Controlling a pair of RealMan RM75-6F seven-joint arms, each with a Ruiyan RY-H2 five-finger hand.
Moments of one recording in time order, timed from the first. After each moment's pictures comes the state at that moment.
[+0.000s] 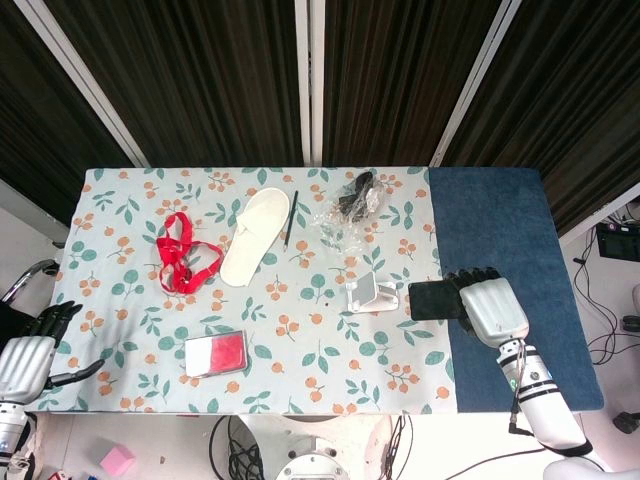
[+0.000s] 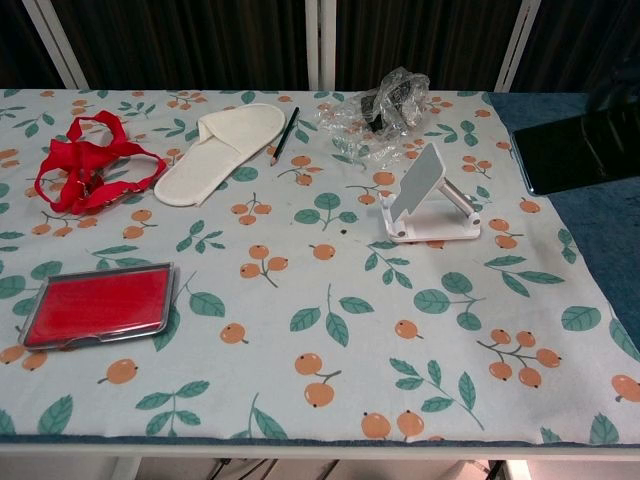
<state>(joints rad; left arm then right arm) -0.11 -1.14 0.03 -1.46 1.52 1.38 -0.13 0.53 -1.07 0.08 -2.05 -1.08 1.22 -0.78</state>
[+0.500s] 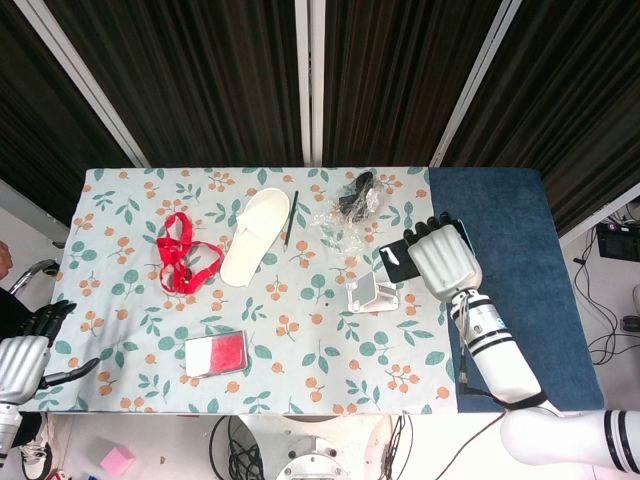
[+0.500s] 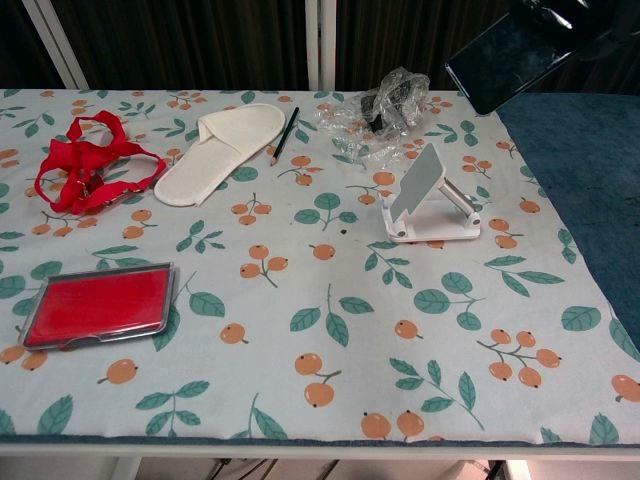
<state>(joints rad) -0.11 -1.12 0.03 -1.47 1.50 1.38 -0.15 0.96 -1.04 0.21 -2.18 -0.55 1.21 -1.39</state>
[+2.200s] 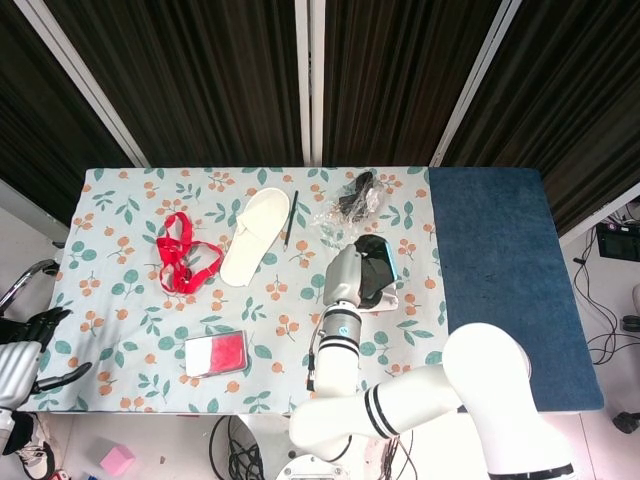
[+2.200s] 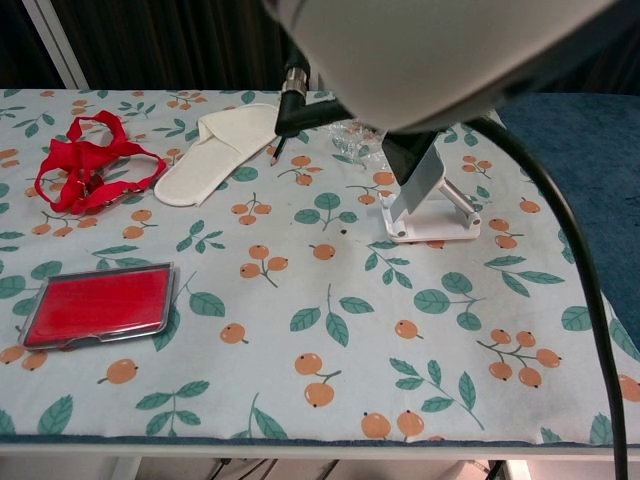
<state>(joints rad) -0.09 -1.13 0.04 -1.39 1.51 1.36 -0.25 1.66 -1.72 0.47 -1.73 0.42 1.82 -1.97</state>
